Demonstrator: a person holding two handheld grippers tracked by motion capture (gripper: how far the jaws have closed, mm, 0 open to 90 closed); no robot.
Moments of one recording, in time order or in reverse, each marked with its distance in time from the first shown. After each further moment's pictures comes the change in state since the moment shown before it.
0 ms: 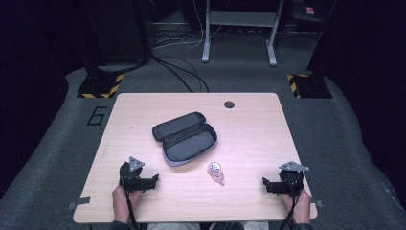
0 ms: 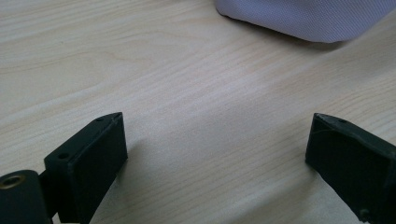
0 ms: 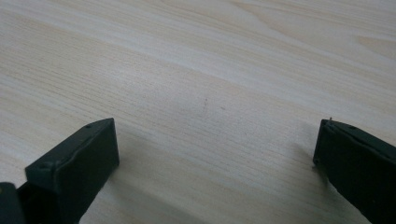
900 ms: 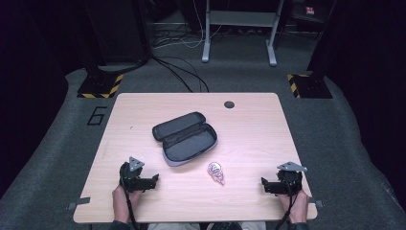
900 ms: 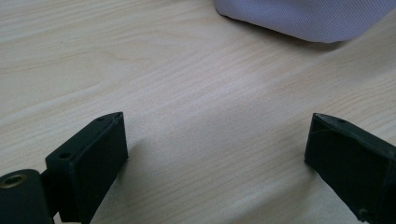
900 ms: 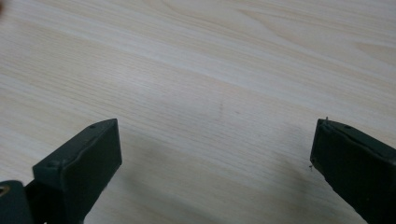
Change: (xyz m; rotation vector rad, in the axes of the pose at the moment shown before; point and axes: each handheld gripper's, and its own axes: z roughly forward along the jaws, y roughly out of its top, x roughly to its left) left arm 0.000 0.000 0.000 -0.003 -0.001 0.000; right arm 0.013 0.006 -0.007 0.013 -0.025 0.009
